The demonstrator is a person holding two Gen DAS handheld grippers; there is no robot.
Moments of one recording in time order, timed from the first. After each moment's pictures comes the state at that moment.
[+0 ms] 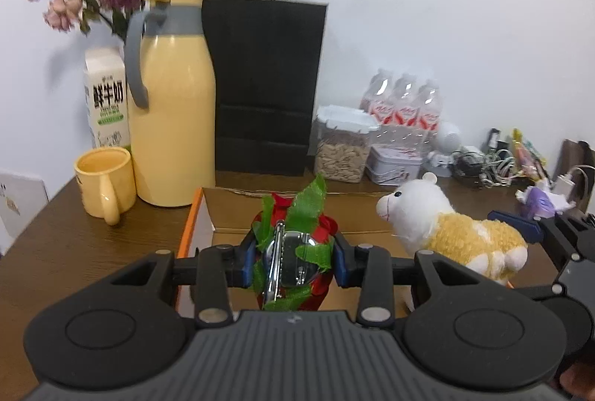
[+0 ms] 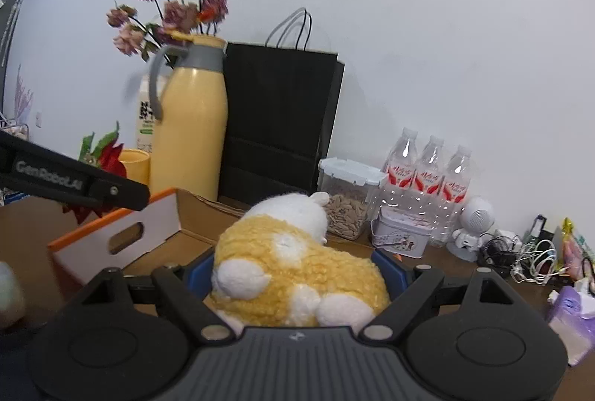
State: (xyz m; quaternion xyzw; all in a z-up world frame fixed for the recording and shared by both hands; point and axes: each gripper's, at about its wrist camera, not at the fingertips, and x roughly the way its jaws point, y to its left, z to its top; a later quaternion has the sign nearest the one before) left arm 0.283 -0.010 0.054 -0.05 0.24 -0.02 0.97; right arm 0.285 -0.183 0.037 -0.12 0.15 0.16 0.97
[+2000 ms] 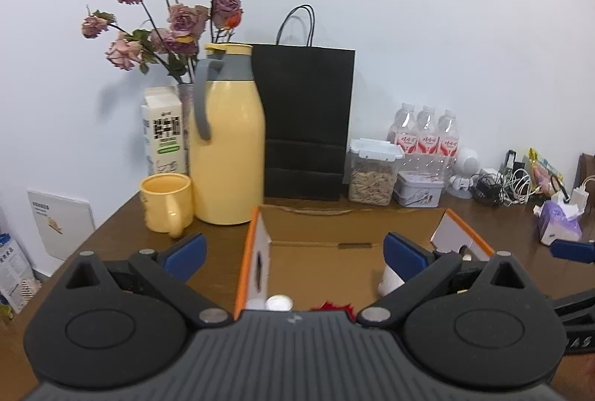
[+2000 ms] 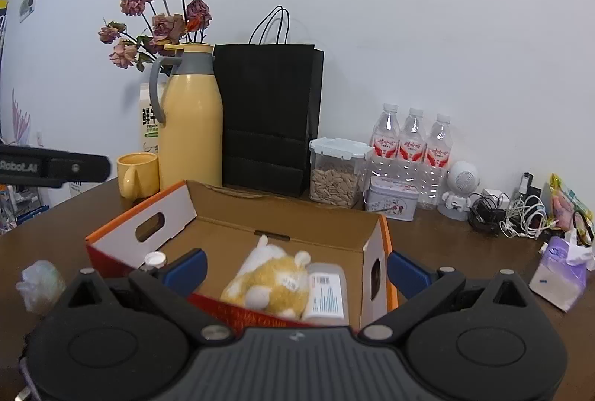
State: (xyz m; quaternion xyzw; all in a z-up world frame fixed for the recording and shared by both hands) left arm 0.189 0.005 0.074 -0.03 0.18 0.04 0.98; right arm 0.213 -0.217 0.052 -0.07 0.18 0.16 0.97
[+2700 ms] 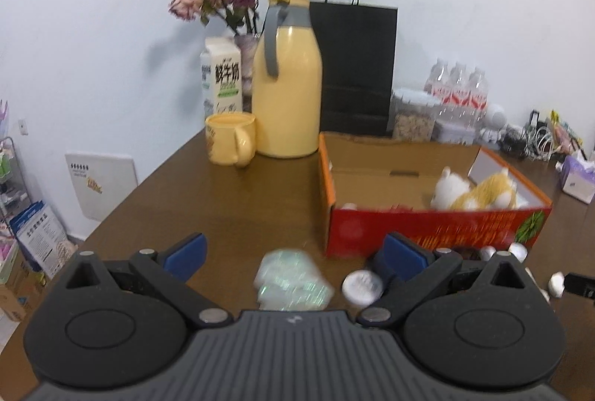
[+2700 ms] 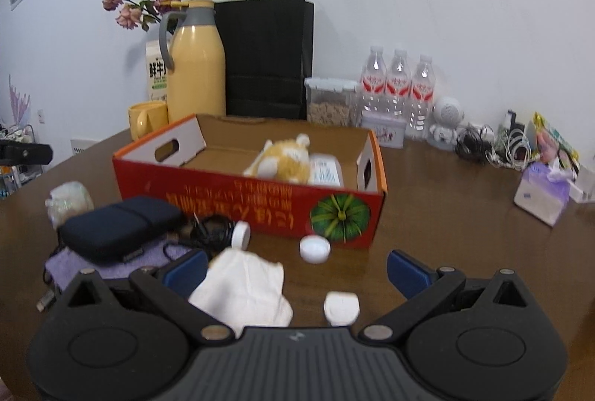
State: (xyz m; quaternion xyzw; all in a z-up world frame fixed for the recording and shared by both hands) left arm 0.110 0.058 0.030 -0.03 0.23 0.08 0.97; right arm 0.134 -0.243 0.003 -0.06 0.25 0.14 0.96
